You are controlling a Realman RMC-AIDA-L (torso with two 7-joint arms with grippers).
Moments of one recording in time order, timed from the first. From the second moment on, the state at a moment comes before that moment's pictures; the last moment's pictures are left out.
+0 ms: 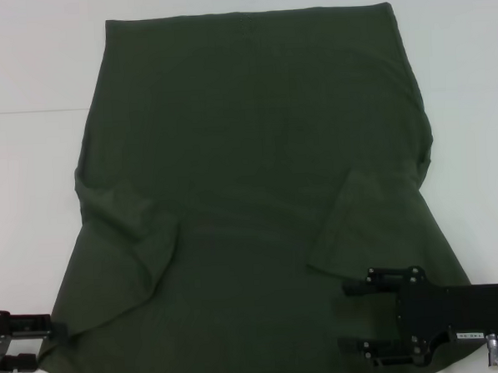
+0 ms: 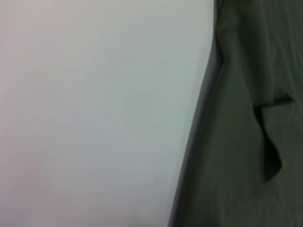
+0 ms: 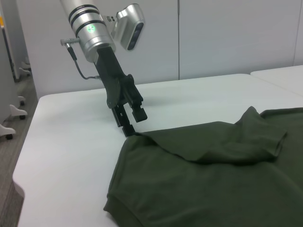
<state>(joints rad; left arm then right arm) -0.47 -1.92 0.47 0.70 2.56 1.64 -2.56 0.45 2.10 -0.81 -0.55 -2.02 -1.55 0.99</state>
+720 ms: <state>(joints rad) -0.47 -1.92 0.48 0.70 2.56 1.61 -2.55 0.45 2.10 -0.81 -0.55 -2.02 -1.56 0.98</state>
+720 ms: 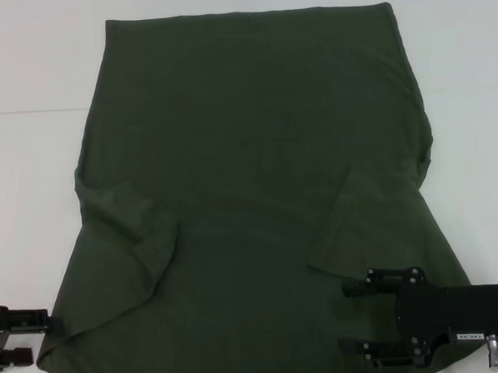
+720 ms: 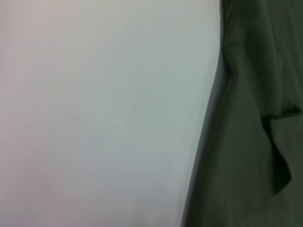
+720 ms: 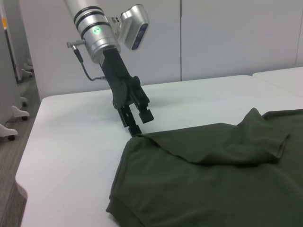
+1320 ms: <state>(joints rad) -0.53 -1.97 0.50 0.69 2.57 1.62 -2.55 0.45 2.10 -0.81 -0.55 -2.02 -1.56 0.98</state>
